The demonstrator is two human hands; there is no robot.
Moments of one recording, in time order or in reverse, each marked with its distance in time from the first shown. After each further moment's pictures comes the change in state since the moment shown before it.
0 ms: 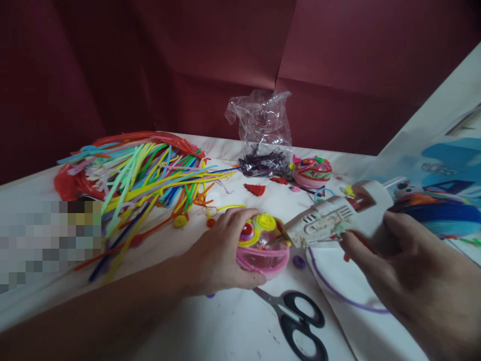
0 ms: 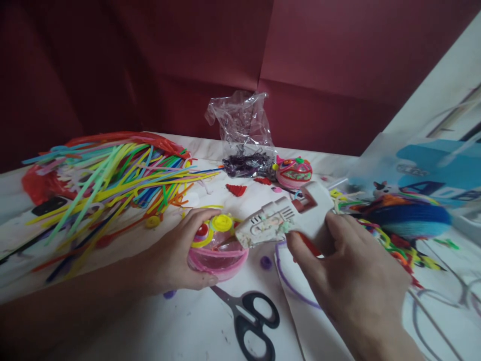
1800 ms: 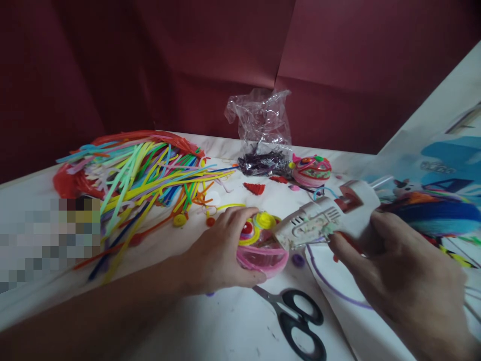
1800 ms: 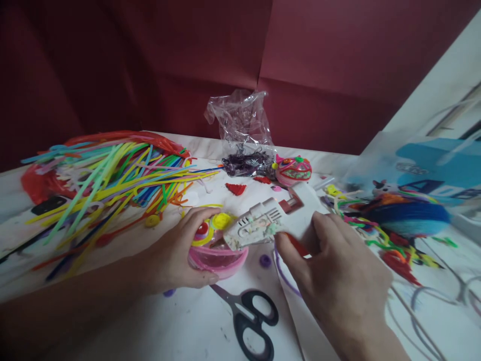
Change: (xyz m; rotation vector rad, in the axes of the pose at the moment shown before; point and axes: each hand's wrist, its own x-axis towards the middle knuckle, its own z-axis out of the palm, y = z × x) left_hand 0.001 0.002 0.002 0.052 0.002 -0.017; right_hand -0.005 -0.011 -0.005 0.028 -0.080 0.007
